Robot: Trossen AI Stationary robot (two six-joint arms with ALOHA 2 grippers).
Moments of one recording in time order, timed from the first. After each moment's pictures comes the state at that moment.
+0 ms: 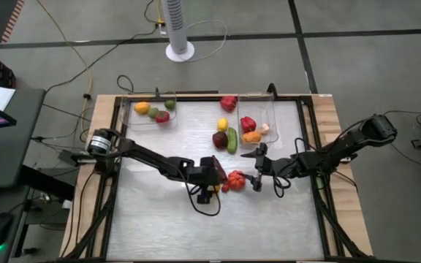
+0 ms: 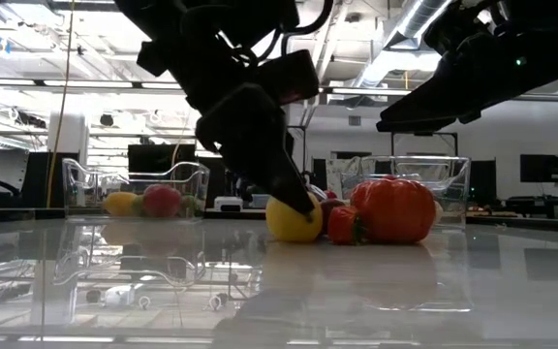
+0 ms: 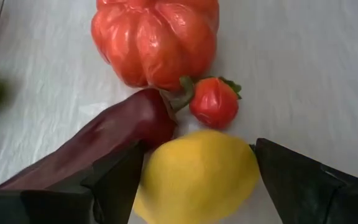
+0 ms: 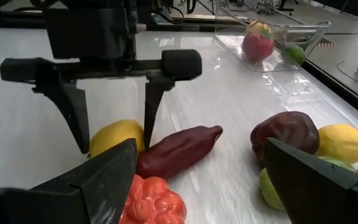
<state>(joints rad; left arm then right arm) -0.16 1.93 1.12 -0.07 -0.11 -0.02 0.30 1.25 0.39 0.49 0.52 0.11</state>
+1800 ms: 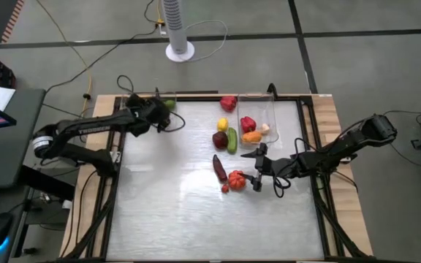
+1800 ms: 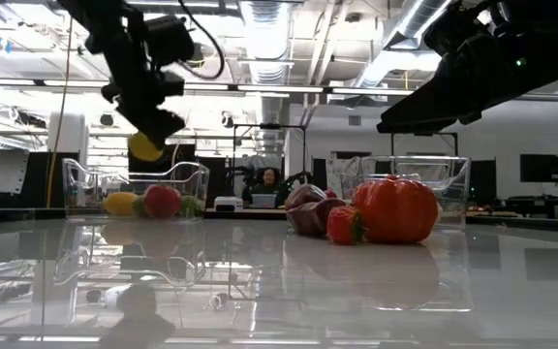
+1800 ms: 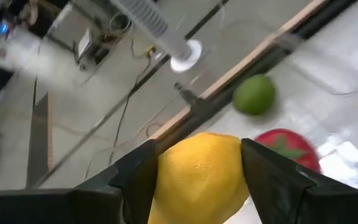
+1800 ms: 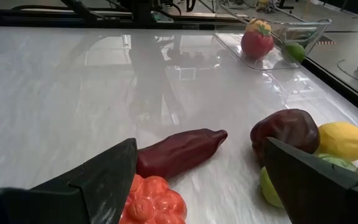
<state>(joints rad) 0.48 1.25 0.83 -0.57 -0.83 -0.15 0.30 1.25 0.39 0.49 0.52 0.11</state>
